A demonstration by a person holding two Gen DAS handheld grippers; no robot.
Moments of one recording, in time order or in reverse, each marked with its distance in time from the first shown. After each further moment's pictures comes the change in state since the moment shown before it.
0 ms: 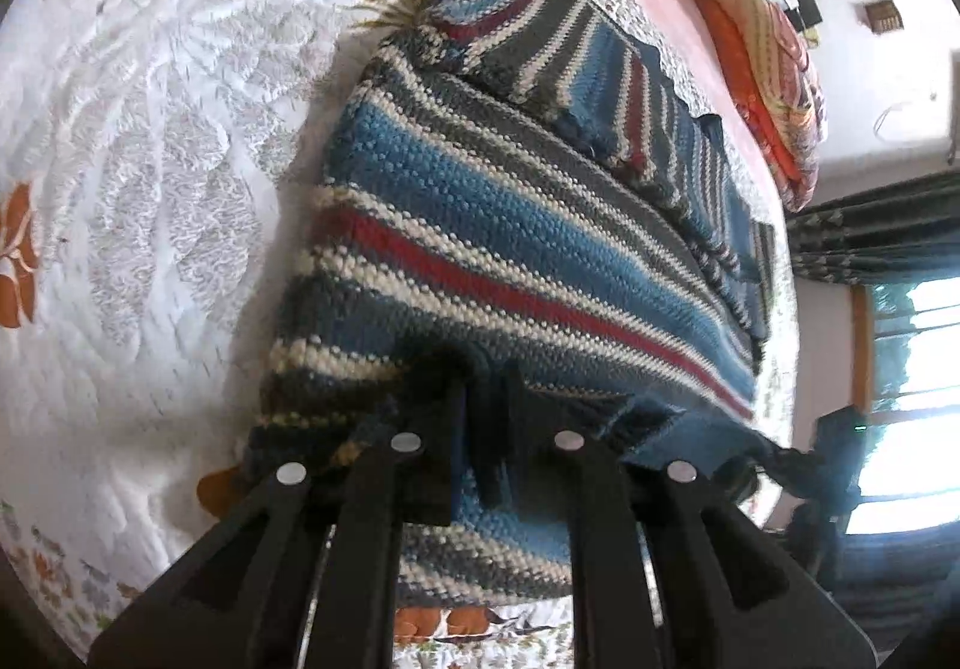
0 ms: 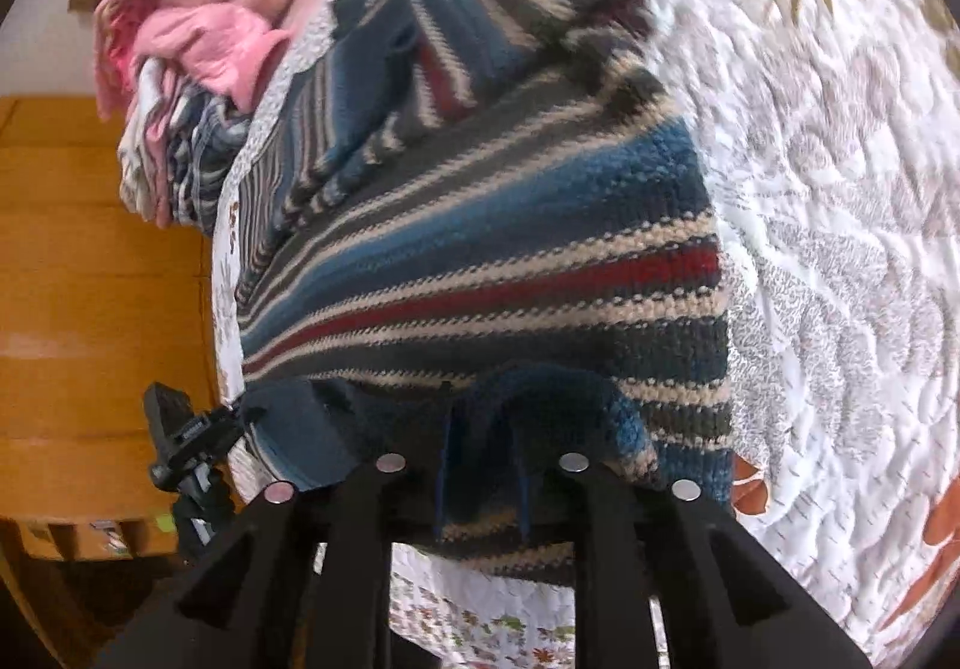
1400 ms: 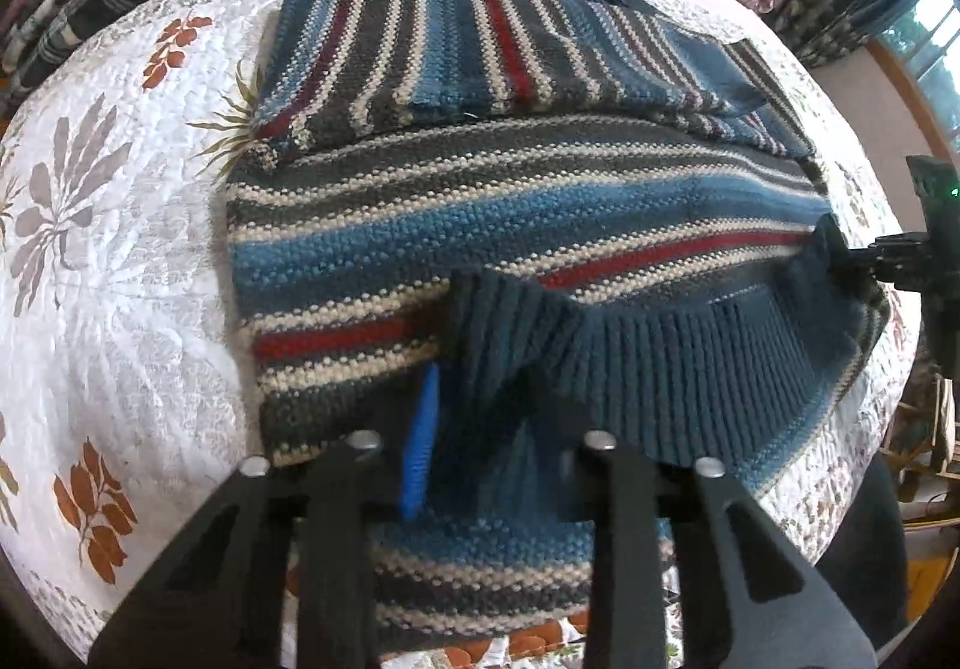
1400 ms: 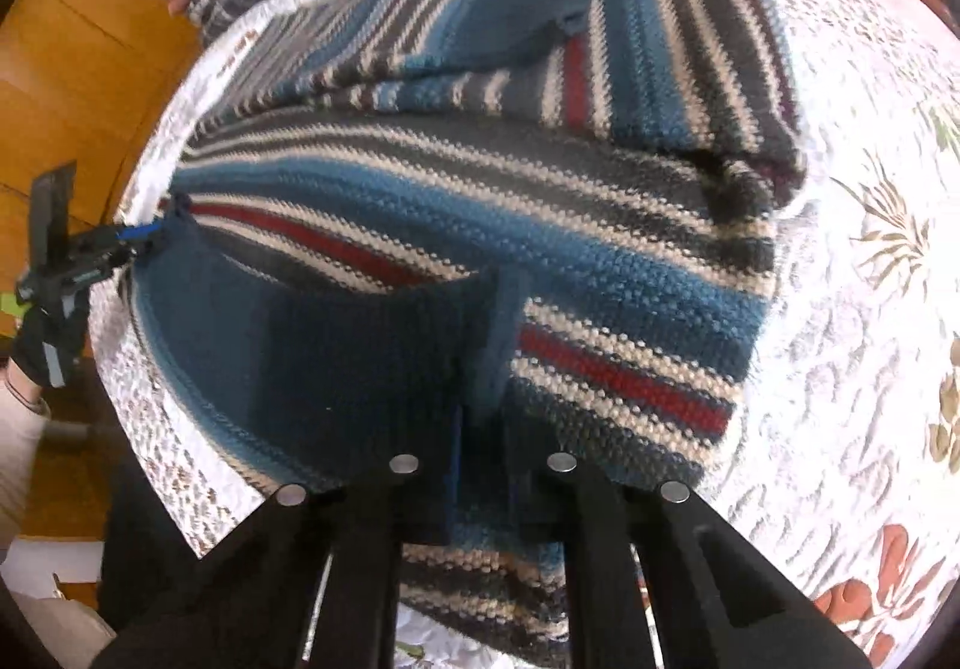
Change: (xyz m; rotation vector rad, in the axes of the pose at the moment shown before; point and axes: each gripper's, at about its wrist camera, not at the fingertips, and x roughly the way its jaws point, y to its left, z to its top) left arm 0.019 -0.067 -0.016 0.603 -0.009 0.305; right arm 0.016 0.056 -0.005 -0.578 0.042 -0.312
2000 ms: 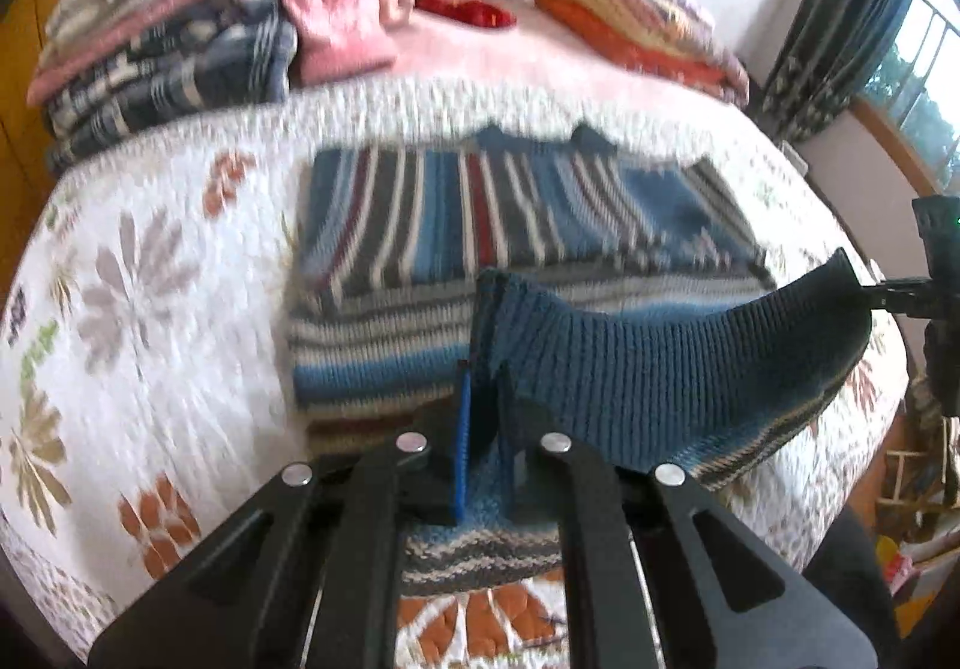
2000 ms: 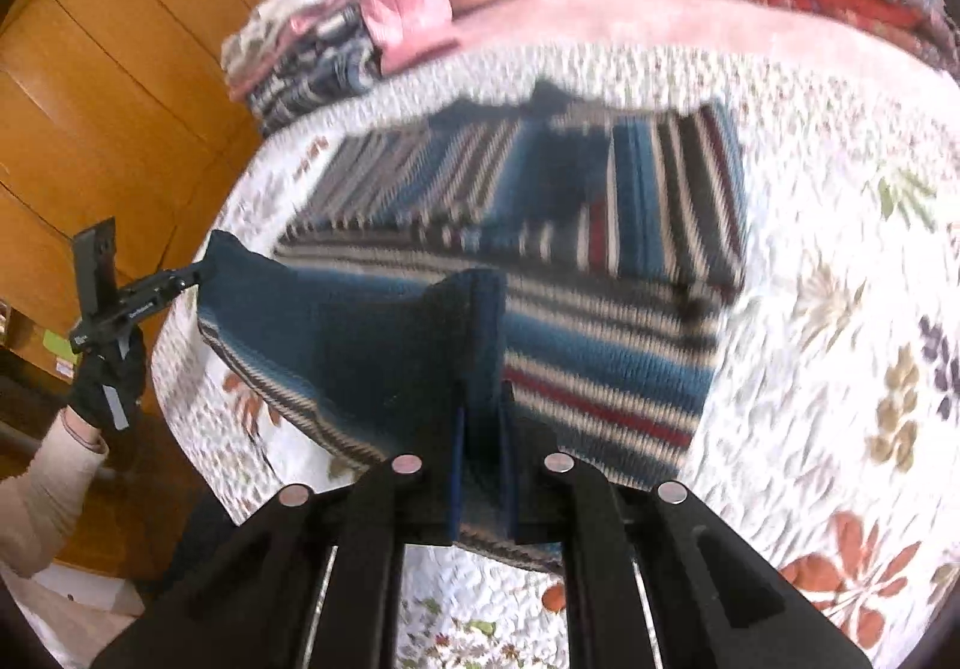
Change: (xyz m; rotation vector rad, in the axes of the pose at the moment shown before) left arm -0.094 -0.028 0.027 -0.005 -0.283 0.037; right arm -0.110 0.011 0.003 0.005 -0.228 0.084
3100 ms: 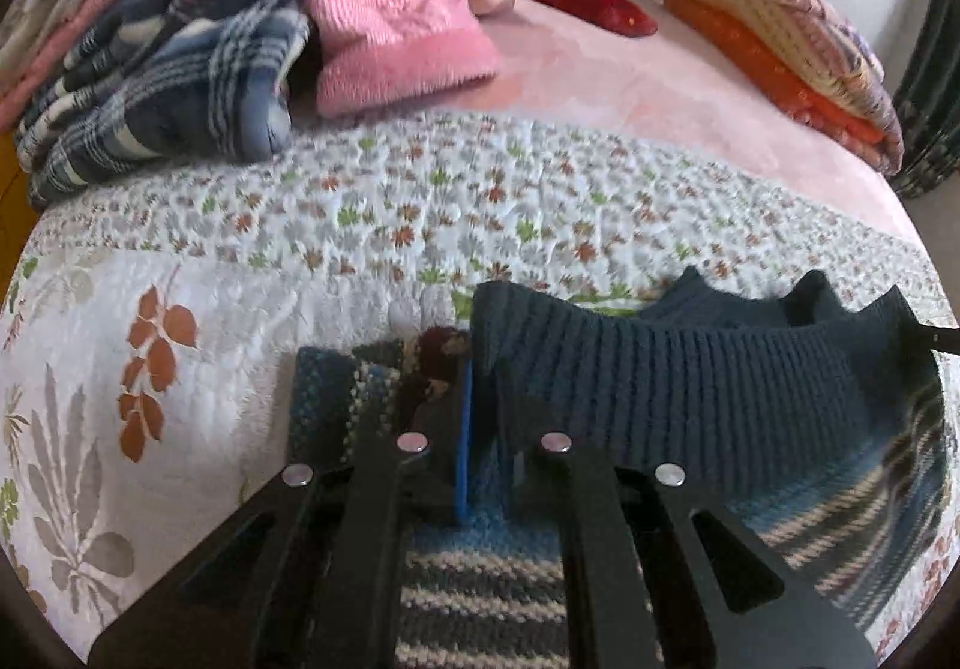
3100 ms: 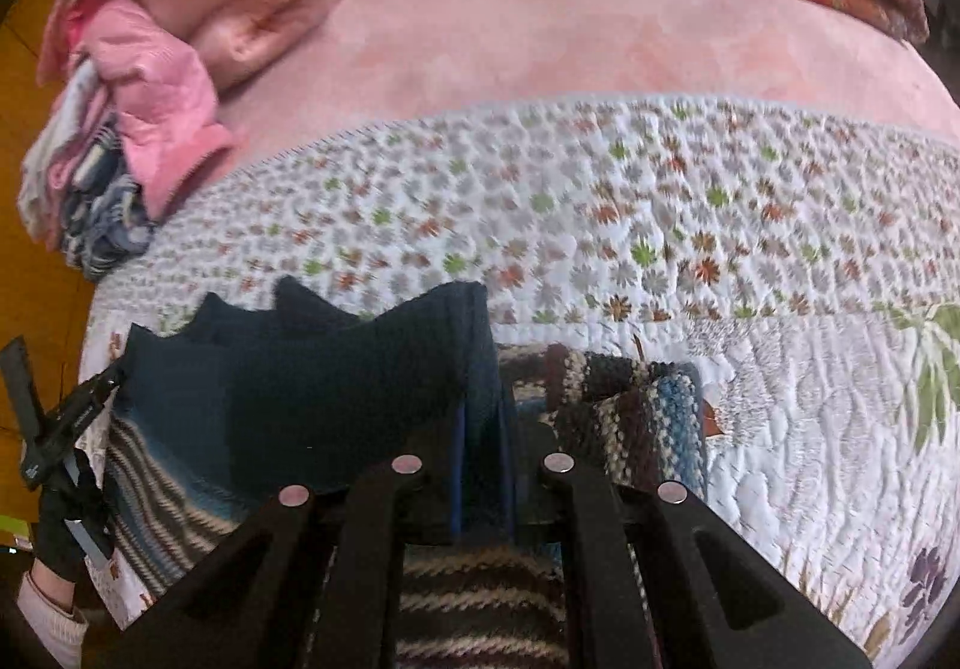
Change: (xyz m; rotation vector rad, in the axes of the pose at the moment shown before) left arm 0.222 0.065 0.152 -0.131 0.074 0.205; right arm 0.166 -0.123 0.199 0.253 0.023 -0.249
